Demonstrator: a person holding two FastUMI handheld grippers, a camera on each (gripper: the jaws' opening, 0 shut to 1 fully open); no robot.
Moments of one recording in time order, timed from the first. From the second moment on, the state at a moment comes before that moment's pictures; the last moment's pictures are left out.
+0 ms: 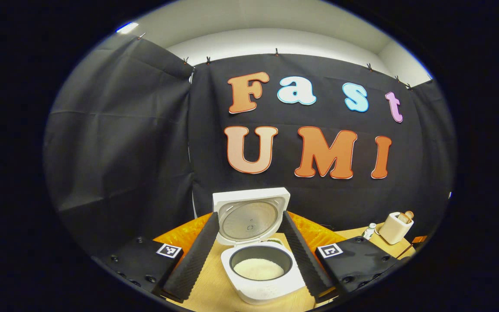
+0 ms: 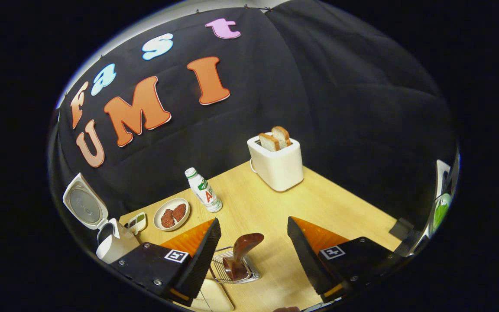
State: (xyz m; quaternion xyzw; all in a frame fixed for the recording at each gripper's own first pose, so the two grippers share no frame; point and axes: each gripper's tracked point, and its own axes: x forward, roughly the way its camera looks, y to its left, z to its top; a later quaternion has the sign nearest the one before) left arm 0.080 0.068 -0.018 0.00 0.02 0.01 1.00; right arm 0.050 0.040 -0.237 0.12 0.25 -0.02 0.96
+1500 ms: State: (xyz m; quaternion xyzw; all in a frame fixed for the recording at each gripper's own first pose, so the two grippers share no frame) left arm 0.355 0.066 -0.066 0.00 0.13 0.03 0.99; right arm 0.004 0.034 -0.145 0.05 0.18 -0.02 0.98
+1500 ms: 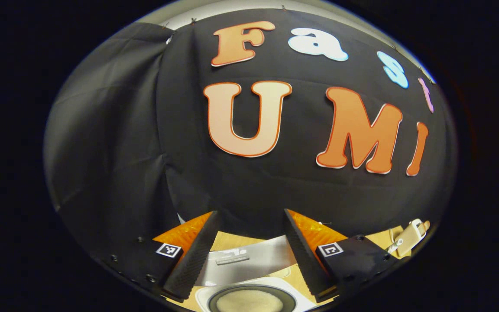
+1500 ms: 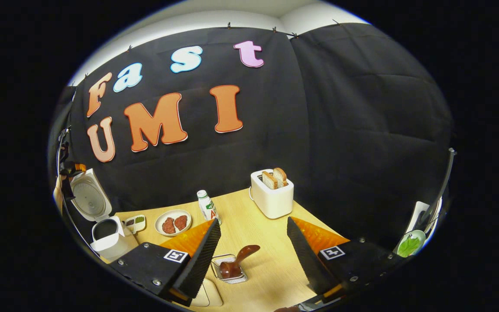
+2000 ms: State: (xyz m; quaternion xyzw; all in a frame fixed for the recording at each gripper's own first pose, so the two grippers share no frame) left arm 0.250 0.021 -0.100 0.00 0.13 0.01 0.99; right arm 0.036 0.025 -0.144 0.07 0.19 0.06 0.98
